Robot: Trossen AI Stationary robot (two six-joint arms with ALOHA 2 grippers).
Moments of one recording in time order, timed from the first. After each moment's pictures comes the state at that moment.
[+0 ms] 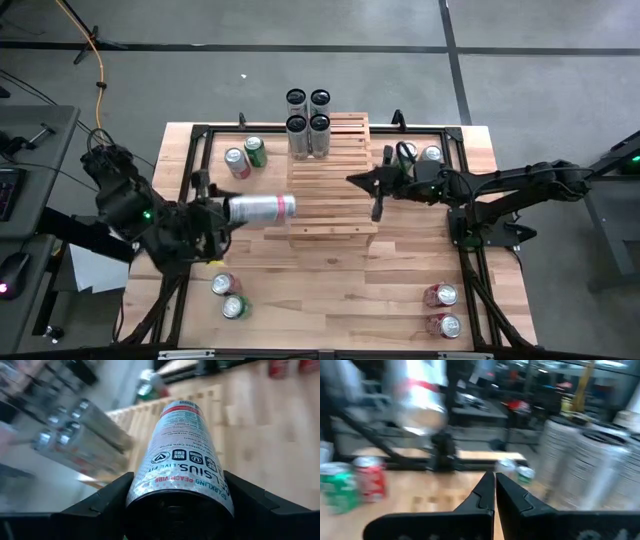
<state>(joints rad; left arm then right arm) -0.76 1.33 1.70 -1.49 -0.97 -0.51 0.03 1.14 0.80 0.29 0.21 -0.13</state>
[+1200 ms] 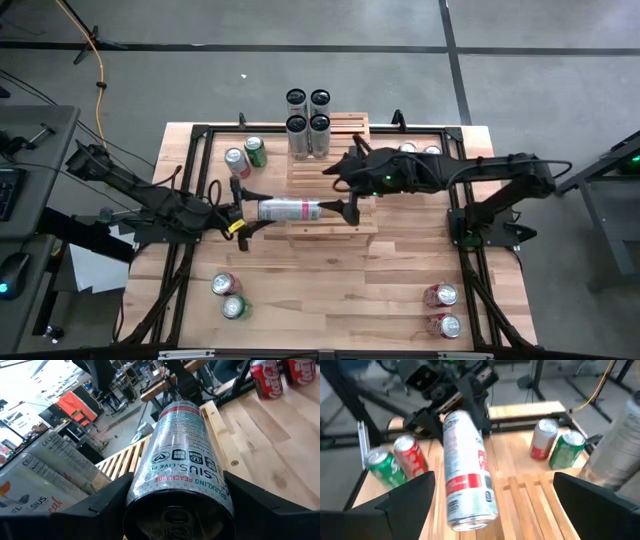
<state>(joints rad) -0.45 0.84 0.55 0.07 -0.69 0.46 0.05 1.48 1.46 -0.40 0.10 0.09</state>
